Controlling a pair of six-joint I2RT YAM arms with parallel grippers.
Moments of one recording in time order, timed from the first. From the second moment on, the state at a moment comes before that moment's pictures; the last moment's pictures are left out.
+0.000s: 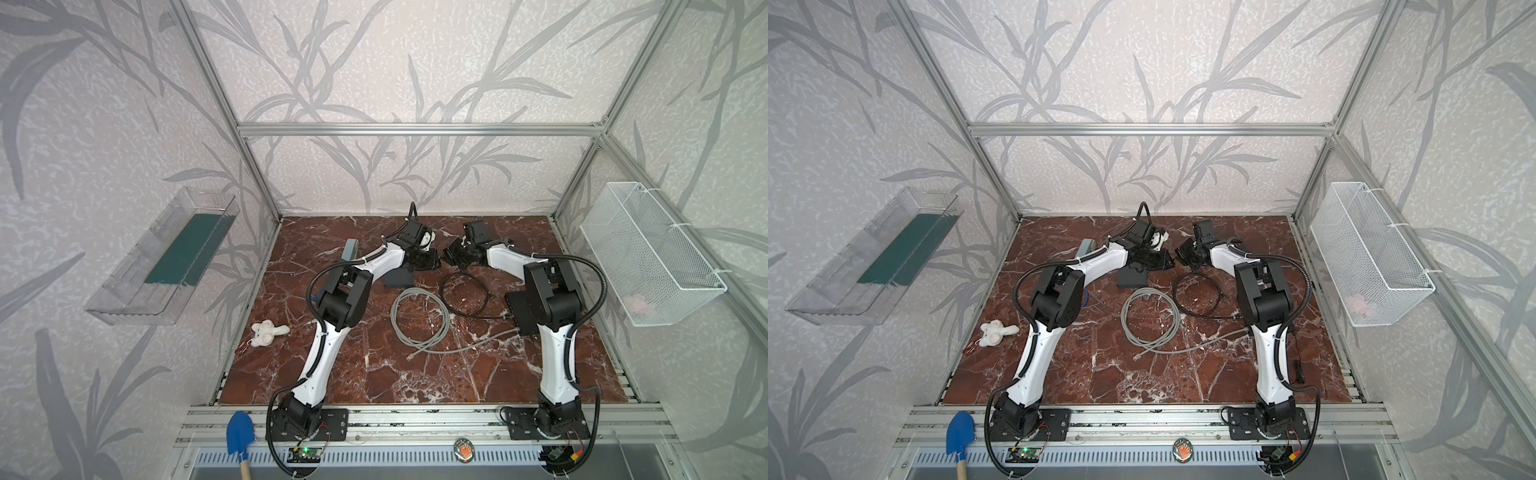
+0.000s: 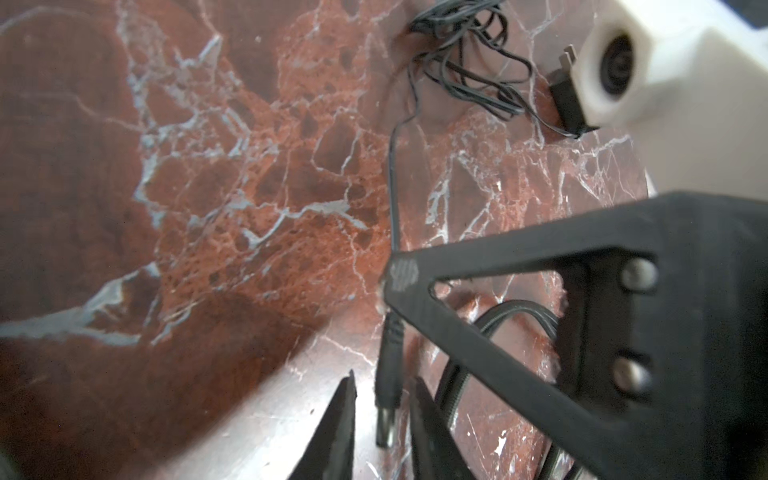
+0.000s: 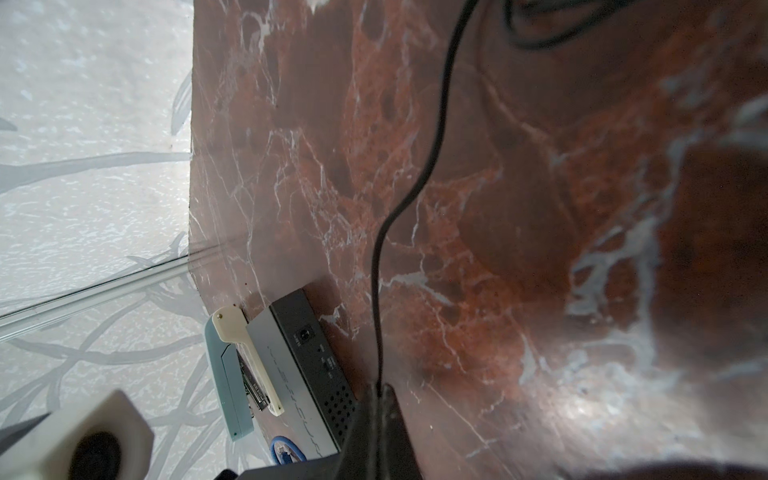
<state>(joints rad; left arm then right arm) -0.52 2.38 1.90 -0.43 0.43 -0.44 0.30 2.18 1.53 -0.20 -0.40 1.16</state>
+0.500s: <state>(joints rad) -0.51 2.39 1.90 -0.42 0.47 -0.39 0.32 2.18 1.53 -0.22 -0.39 1.13</state>
